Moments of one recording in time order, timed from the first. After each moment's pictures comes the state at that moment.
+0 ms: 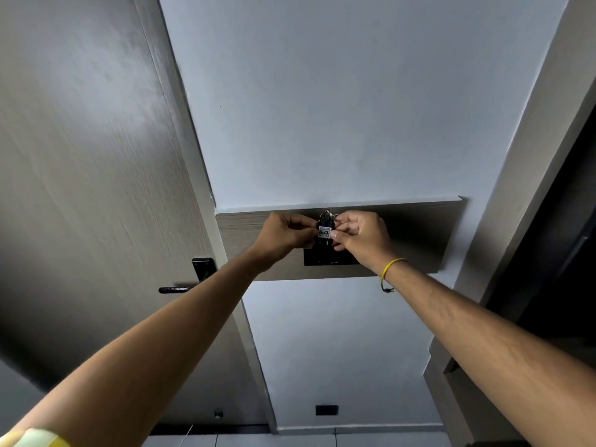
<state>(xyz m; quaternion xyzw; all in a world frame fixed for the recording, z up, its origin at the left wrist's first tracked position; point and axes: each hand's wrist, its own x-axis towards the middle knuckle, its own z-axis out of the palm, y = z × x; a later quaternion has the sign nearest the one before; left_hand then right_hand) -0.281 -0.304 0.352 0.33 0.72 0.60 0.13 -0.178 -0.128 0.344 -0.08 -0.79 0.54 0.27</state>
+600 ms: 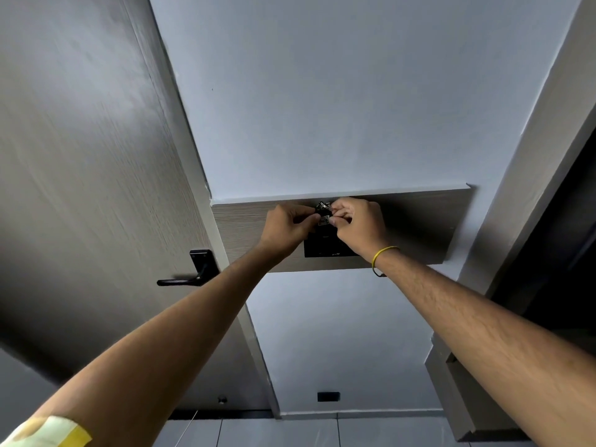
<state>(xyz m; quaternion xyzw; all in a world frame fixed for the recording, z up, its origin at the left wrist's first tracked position) -0.280 -0.291 0.342 0.35 0.80 0.48 -0.04 -0.196 -0.126 0.342 -0.08 -0.86 0.38 0.32</state>
